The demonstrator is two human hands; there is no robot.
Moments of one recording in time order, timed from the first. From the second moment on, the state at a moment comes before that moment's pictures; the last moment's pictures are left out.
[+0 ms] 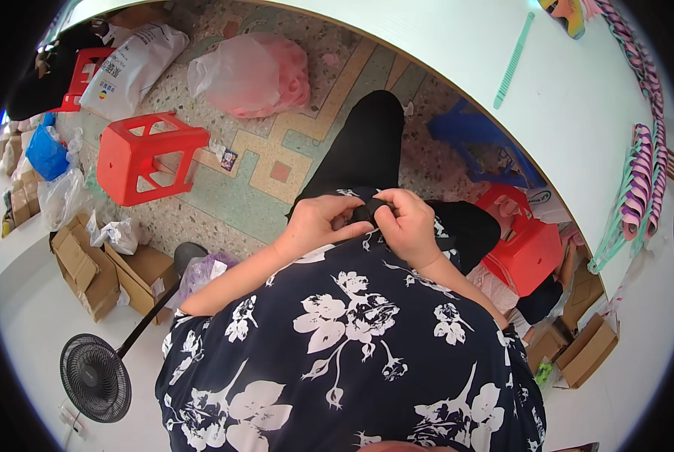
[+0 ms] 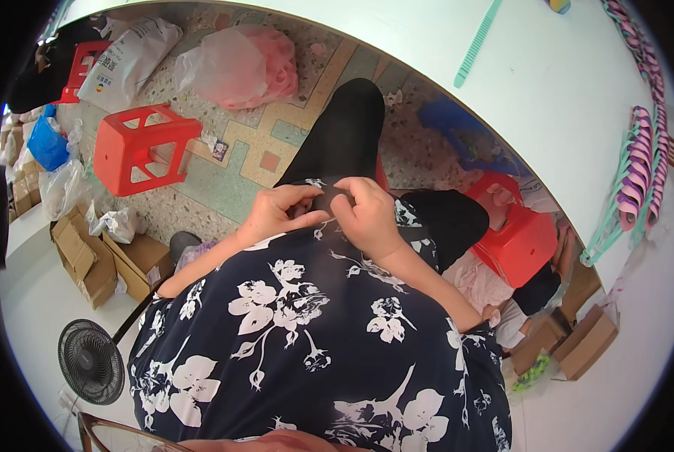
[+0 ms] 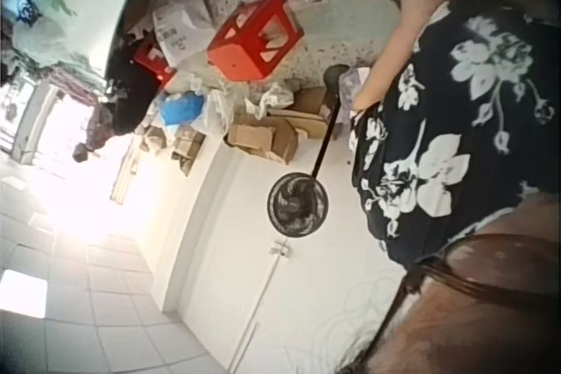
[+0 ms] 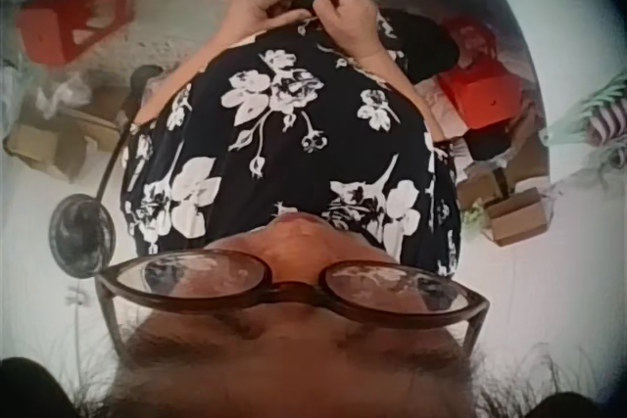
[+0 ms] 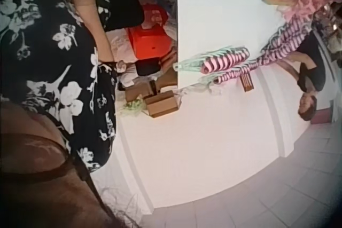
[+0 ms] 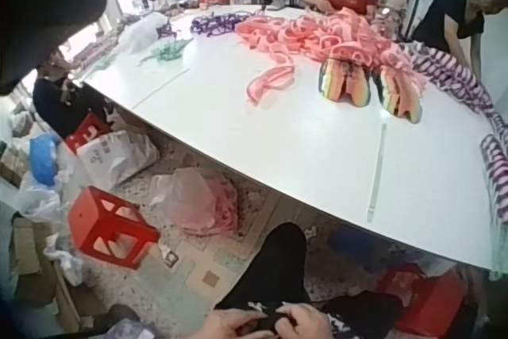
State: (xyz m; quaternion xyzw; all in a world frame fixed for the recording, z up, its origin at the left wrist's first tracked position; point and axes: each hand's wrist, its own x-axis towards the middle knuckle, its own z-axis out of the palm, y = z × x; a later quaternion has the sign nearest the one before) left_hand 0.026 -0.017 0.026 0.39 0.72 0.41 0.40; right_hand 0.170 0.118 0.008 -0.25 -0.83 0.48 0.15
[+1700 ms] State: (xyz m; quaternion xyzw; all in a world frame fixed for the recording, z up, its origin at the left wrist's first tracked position) left_hand 0.013 0.002 0.041 0.52 0.72 0.29 0.35; right_hand 0.181 0.128 0.015 -0.19 -0.87 0.41 0.17
